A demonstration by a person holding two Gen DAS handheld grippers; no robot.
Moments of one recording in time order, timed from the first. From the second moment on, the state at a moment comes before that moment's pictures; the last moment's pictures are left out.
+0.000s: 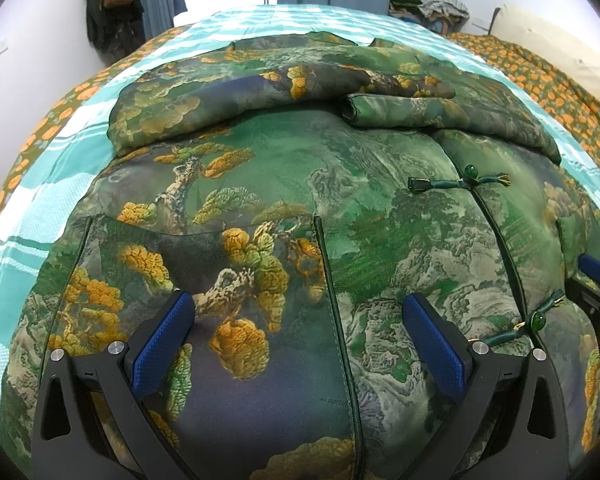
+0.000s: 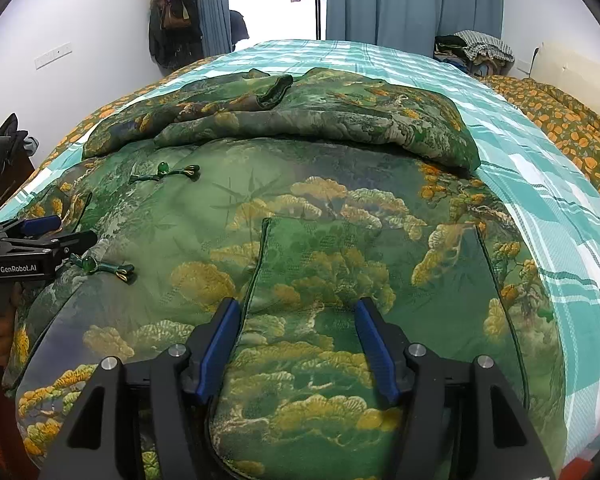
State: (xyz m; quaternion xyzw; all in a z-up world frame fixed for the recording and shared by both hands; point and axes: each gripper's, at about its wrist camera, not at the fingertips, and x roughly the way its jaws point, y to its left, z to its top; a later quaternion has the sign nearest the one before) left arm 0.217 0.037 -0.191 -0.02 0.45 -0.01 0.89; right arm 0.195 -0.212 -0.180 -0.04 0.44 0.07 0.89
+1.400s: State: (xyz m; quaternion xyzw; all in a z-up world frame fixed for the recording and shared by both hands) left arm 0.196 0.046 -0.148 -0.03 0.45 0.01 0.89; right arm 0.184 -0.221 -0.151 -0.02 0.43 0.08 0.90
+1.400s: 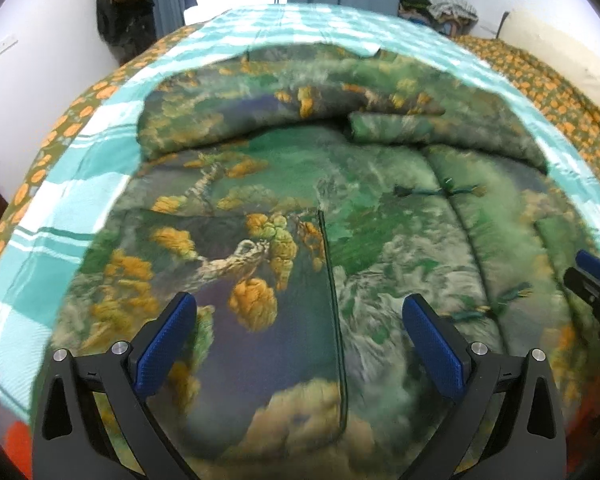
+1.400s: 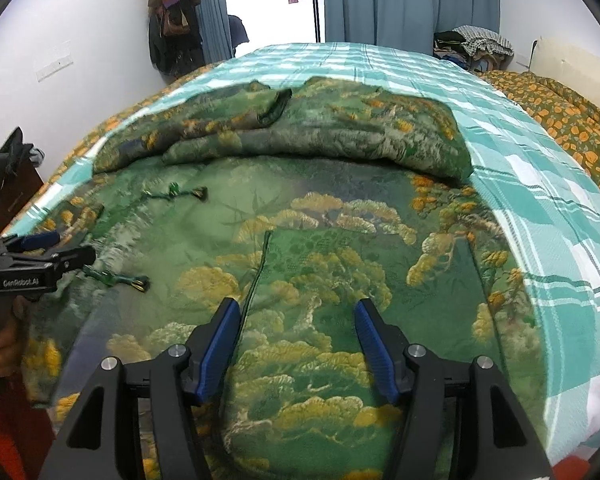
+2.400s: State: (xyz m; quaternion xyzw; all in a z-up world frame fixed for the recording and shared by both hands) left arm 0.173 0.091 -0.179 -0.02 0.49 0.11 0.87; right arm 0.163 -0.274 -0.116 0.02 0.38 0.00 0.92
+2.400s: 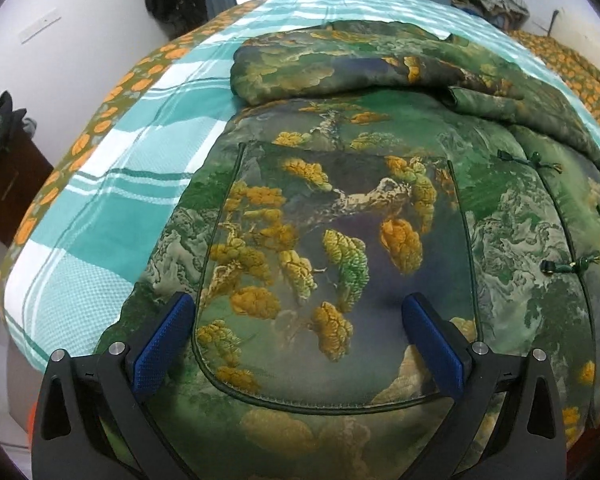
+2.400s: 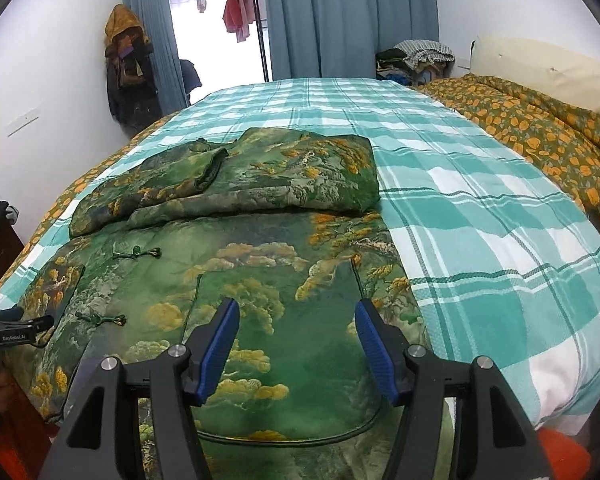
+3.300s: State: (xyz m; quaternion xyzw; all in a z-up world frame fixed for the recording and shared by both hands) left arm 0.146 0.187 -0.119 -0.13 0.50 0.03 0.86; right arm 0.155 -0.399 -0.097 0.09 0.46 0.01 0.88
